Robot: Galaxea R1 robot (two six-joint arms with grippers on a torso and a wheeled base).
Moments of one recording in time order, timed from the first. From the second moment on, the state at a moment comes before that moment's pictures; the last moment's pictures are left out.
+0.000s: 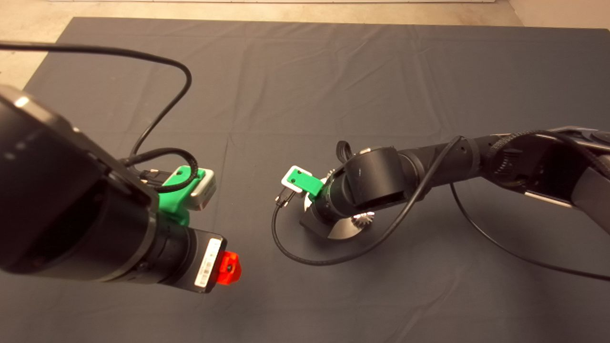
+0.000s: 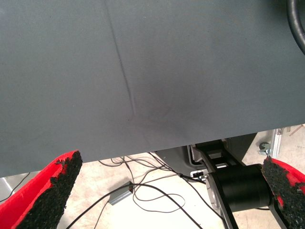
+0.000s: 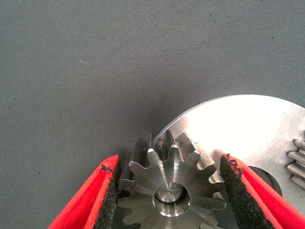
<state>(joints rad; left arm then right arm) -0.72 2.44 -0.37 0.04 1.53 -1.88 0.16 2.85 -1.01 -0.71 -1.50 0.87</state>
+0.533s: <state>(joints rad) -0.72 2.44 -0.37 0.04 1.53 -1.88 0.15 2.85 -1.01 -0.72 -1.50 0.87</state>
